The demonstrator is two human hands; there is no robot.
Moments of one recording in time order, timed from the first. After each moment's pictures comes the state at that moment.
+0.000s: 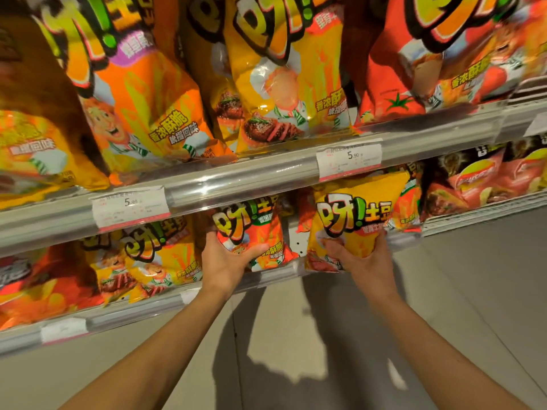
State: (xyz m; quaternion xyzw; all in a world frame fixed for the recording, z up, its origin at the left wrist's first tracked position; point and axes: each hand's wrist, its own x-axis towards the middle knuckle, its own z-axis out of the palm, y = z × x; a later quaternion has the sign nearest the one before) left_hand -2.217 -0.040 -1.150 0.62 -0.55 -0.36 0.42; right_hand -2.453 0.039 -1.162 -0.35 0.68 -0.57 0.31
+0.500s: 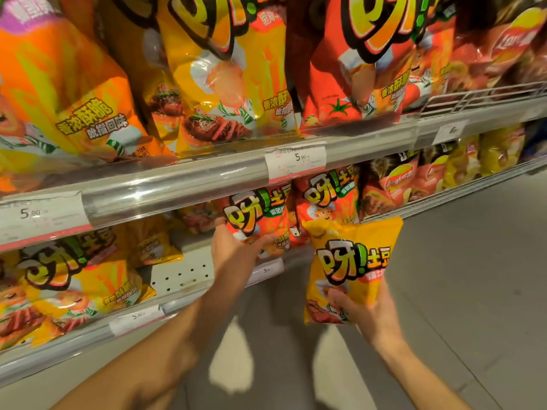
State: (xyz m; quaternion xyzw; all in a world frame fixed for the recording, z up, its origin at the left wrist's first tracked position) left_hand -2.321 -0.052 -1.170 0.54 -0.57 -0.42 0.45; right_hand -2.489 0.132 -1.179 -0.31 0.72 -0.55 0.29
